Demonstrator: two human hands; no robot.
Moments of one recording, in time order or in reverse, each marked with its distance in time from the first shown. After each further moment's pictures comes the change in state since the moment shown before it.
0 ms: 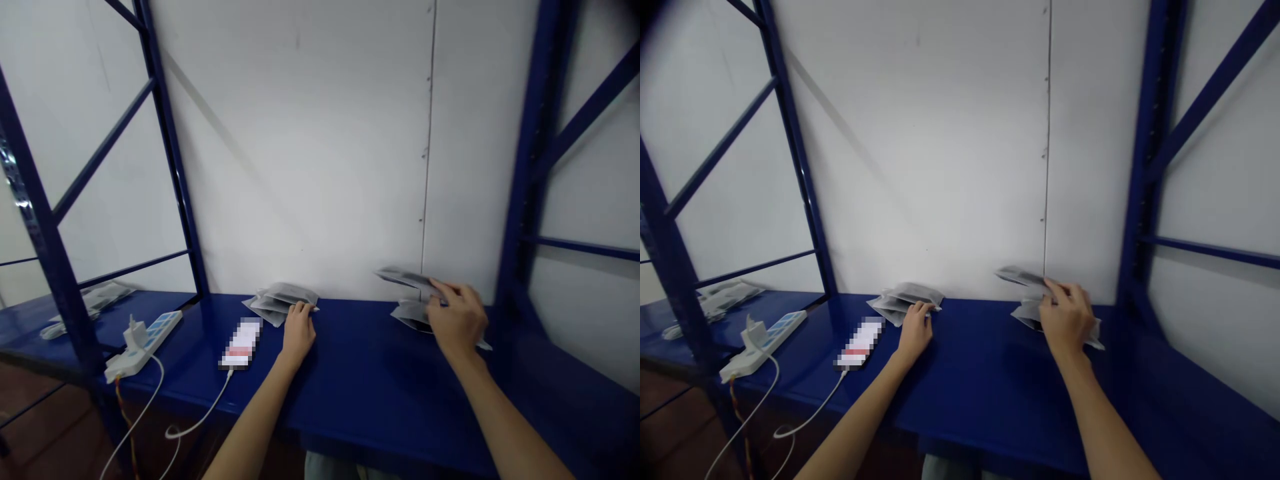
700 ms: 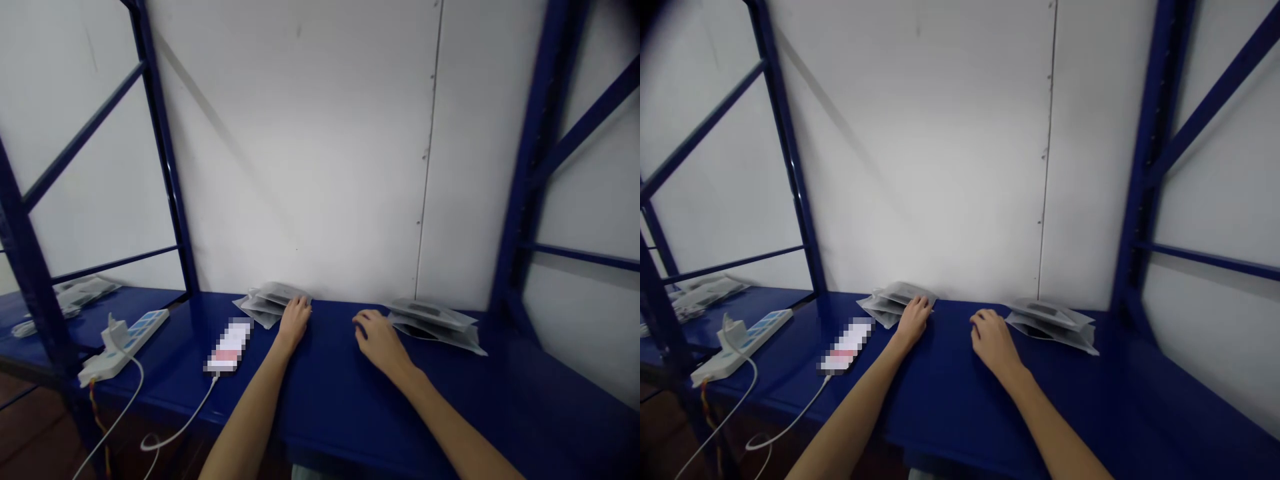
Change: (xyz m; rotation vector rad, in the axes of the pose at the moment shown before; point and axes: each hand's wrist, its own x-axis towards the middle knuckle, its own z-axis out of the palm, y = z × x) left_hand 0.034 -0.027 0.034 0.426 -0.257 0.246; right_hand -0.061 -0.076 0.026 0.204 -0.707 -0.365
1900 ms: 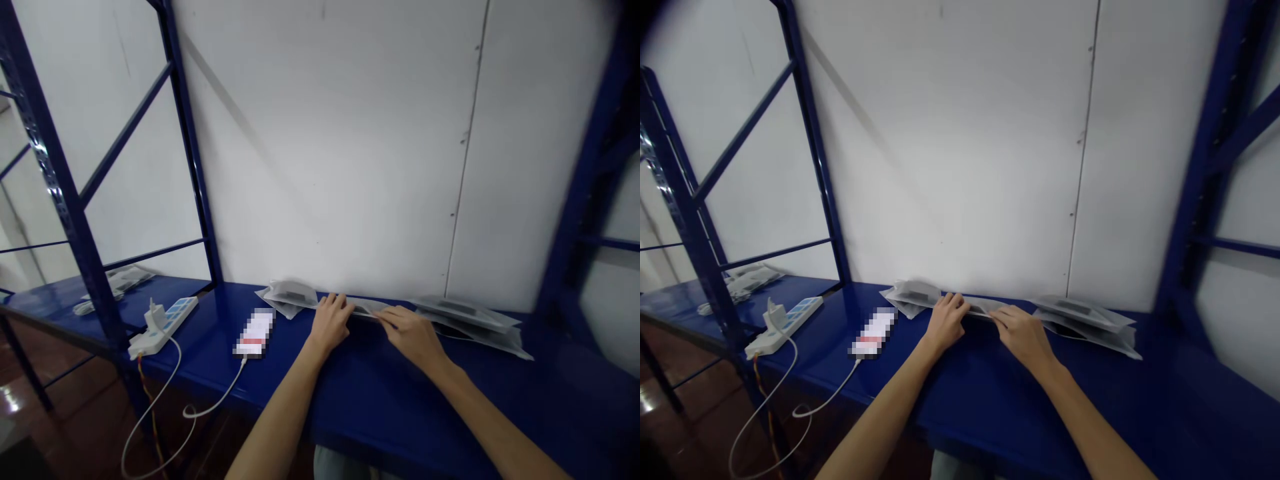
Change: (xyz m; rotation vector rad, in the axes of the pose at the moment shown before) left_hand -0.013 0.043 -0.047 -0.170 0.111 0.068; right_hand 0.002 0.004 -0.012 0.074 0.141 -0.156
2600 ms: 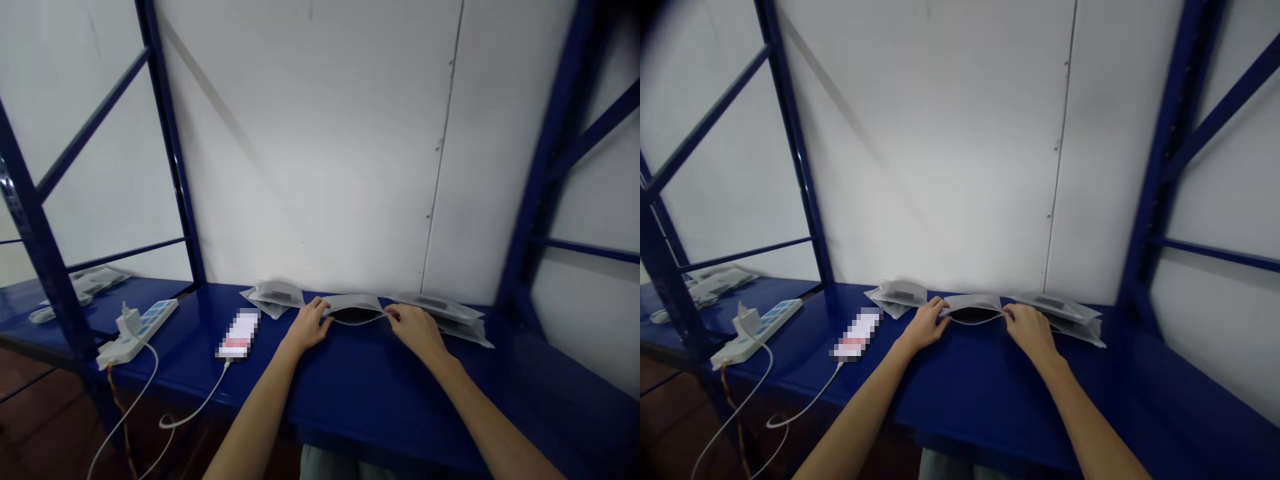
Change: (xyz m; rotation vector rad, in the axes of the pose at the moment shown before) left_hand -0.016 -0.020 0.014 -0.366 -0.008 -0.066; right_hand -0.011 0.041 -0.017 -0.259 -0.213 0.404
